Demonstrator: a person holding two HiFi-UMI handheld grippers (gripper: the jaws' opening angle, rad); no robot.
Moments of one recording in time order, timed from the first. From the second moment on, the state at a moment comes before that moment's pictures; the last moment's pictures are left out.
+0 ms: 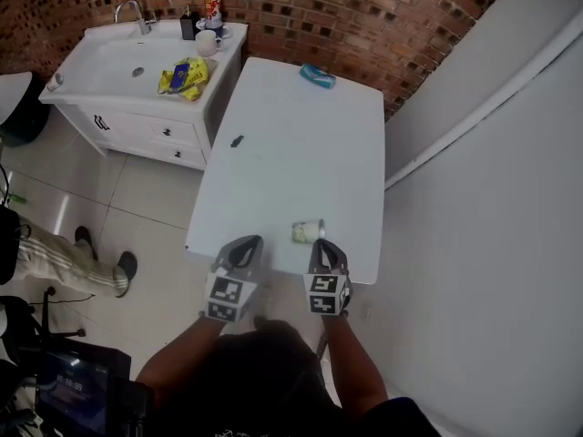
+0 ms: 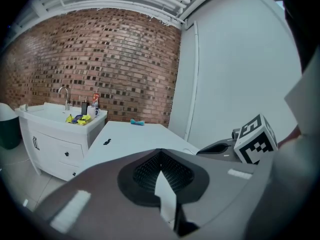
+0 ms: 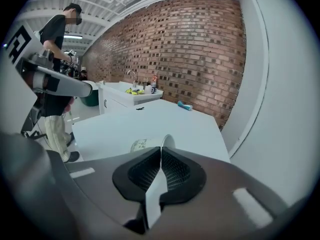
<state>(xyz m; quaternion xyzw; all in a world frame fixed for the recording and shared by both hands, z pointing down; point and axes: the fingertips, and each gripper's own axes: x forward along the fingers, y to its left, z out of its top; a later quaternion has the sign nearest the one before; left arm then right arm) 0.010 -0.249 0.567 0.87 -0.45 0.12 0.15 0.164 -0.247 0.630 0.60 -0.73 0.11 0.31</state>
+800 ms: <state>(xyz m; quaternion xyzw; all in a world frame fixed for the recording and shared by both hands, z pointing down) -0.011 -0.244 0.567 0.87 -0.46 0.12 0.16 0.128 -0.270 0.625 0.45 -0.69 -0.19 0.53</state>
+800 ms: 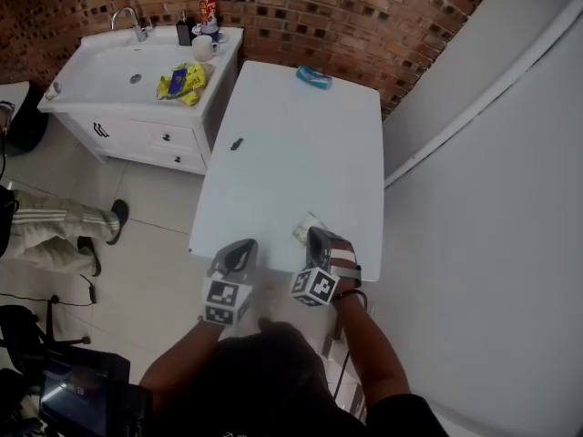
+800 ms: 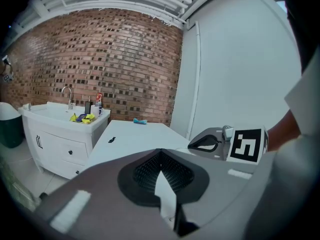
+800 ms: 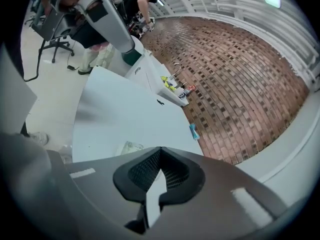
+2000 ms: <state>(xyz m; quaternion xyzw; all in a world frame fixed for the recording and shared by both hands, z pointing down) -0.014 -0.245 0.579 0.86 -0.46 0.13 0.17 0.174 -0.313 0.672 0.30 -0.82 0.27 0.41</state>
